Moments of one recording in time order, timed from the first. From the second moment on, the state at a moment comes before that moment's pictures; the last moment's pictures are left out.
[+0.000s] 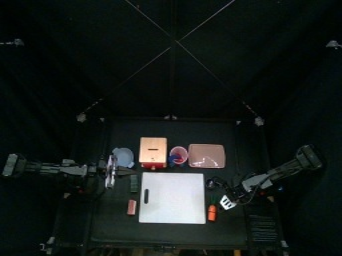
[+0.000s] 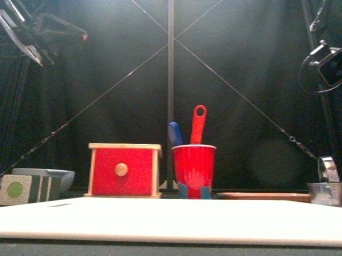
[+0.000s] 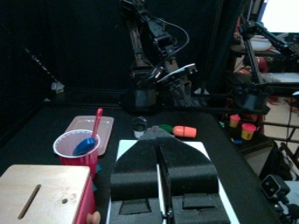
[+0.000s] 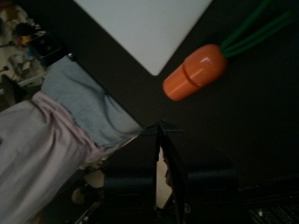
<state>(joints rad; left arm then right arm) 0.00 -0.95 1.21 -0.04 -0.30 0.00 0.42 -0.66 1.06 0.29 0.56 1.20</state>
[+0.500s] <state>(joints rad) 0.02 -0.95 1.23 -0.04 -0.30 0.00 0.58 -0.50 1.00 -0.14 0.64 1.85</state>
